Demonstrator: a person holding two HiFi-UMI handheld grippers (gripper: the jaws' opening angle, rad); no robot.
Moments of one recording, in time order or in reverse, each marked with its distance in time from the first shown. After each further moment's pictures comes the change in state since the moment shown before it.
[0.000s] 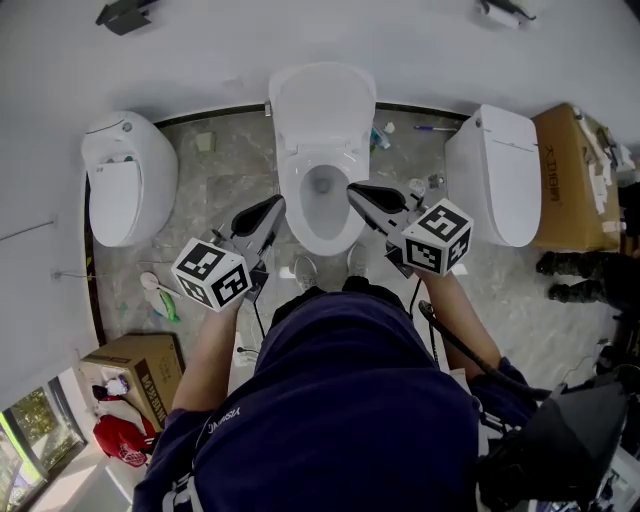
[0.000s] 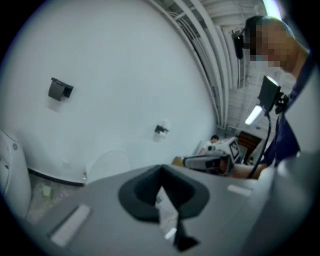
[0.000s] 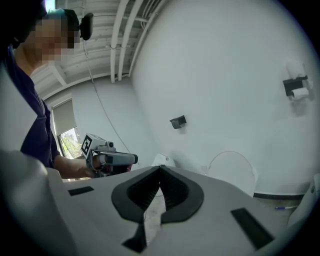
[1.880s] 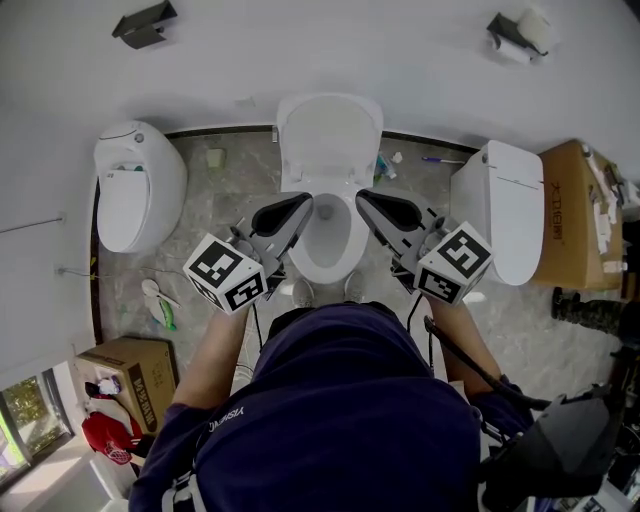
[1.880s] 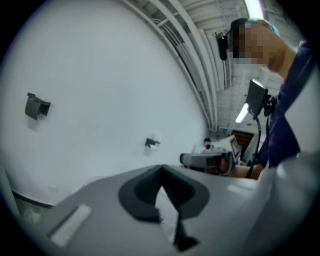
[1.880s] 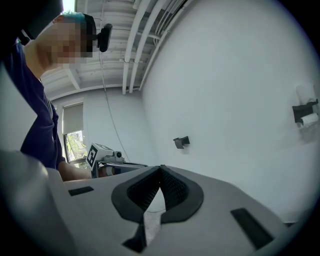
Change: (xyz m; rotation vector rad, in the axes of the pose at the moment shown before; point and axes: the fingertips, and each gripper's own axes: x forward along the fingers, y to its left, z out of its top) left arm 0.070 -0.033 0.076 0.131 -0.124 -0.079; right arm -0.029 -0.022 0.094 -0.119 -0.164 0.051
